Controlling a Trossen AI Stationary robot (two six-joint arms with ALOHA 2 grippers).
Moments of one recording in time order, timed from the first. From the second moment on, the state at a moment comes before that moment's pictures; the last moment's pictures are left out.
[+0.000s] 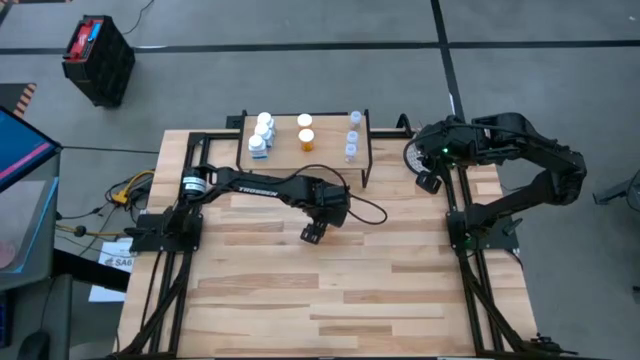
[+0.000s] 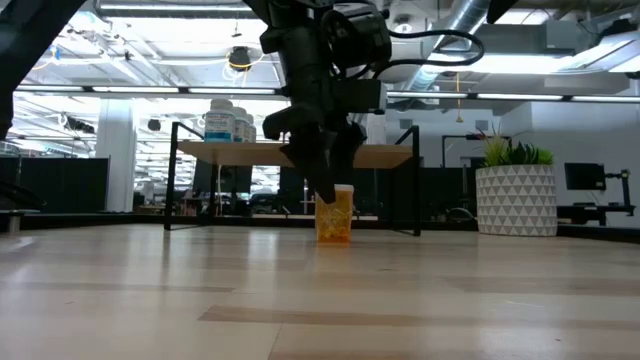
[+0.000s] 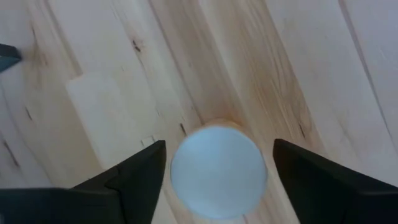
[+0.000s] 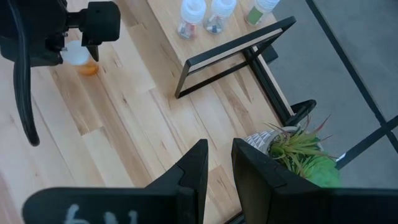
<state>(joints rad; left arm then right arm) 0.06 2.08 1.64 -0.80 0.00 0.48 -0.11 1.24 1.73 -1.57 0.39 0.25</state>
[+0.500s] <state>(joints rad) 0.06 2.07 1.69 -0.93 0.02 0.49 -0.11 1.24 1.73 -1.57 0.39 0.25</state>
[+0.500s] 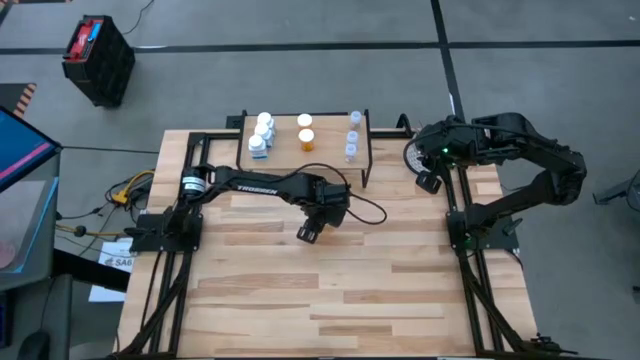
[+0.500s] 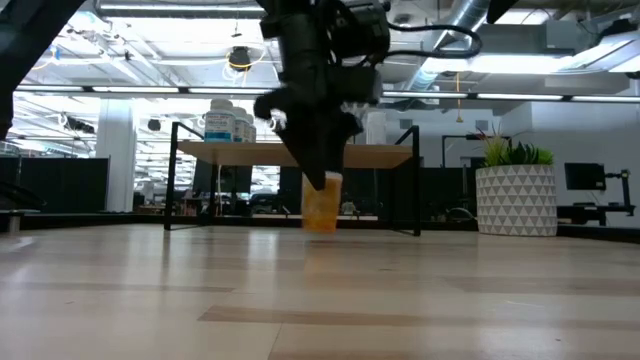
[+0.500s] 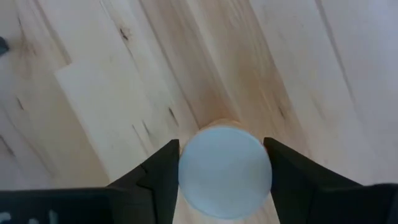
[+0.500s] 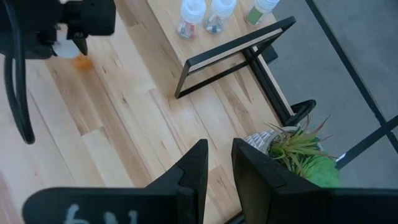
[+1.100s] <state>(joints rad) 0.09 2.05 2.16 -1.45 0.02 0.58 -0.11 1.24 1.73 -1.57 0.39 0.25</state>
